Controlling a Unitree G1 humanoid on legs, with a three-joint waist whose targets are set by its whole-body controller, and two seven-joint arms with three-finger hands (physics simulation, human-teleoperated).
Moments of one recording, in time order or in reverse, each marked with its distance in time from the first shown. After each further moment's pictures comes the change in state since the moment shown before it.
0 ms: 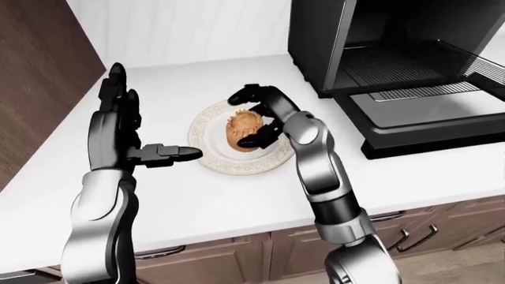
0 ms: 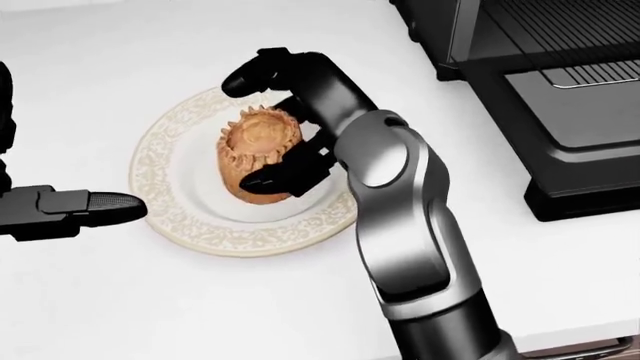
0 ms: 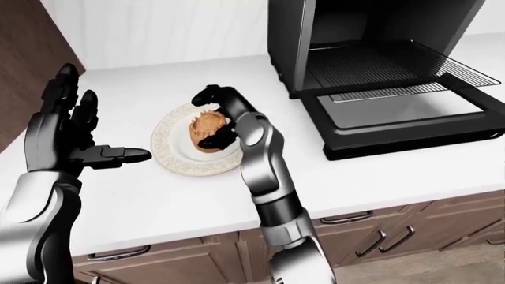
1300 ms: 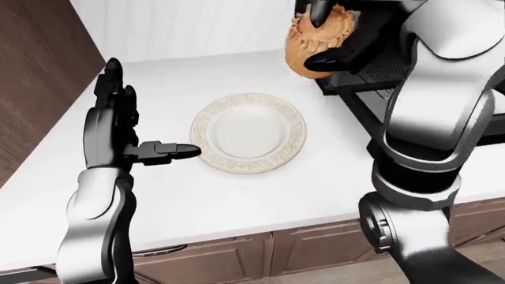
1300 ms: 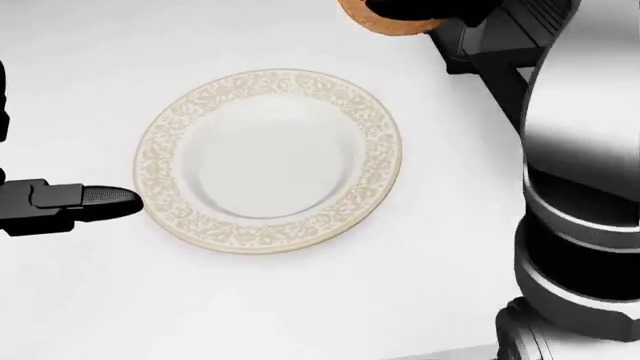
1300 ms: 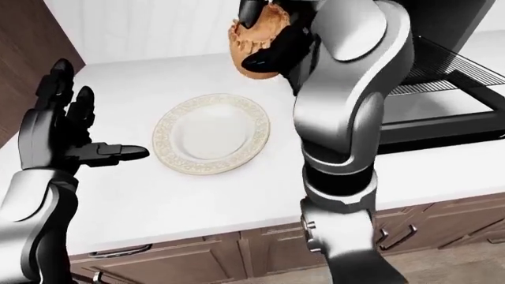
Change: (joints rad) left arm -0.016 0.009 0.008 -0.017 -0.012 0.021 0.006; right arm -0.355 -0.284 -0.118 -0.402 -0.267 0.313 0.357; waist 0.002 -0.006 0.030
